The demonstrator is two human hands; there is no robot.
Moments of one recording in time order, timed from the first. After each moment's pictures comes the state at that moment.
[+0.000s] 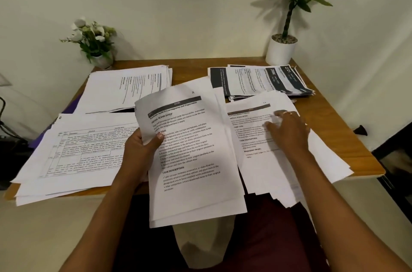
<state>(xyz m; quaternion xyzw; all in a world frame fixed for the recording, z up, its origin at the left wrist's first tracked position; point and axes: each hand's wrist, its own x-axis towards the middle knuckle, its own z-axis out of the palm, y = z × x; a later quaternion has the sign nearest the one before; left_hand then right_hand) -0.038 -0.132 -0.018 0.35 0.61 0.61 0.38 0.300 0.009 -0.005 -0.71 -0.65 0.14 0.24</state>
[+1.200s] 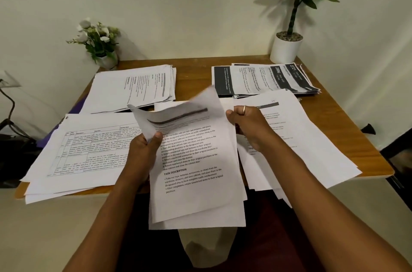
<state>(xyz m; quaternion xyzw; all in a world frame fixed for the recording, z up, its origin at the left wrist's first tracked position) -0.044 -0.133 -0.021 0.35 0.65 0.57 0.36 0.205 -0.011 0.023 -0.52 -0.59 0.53 0.33</state>
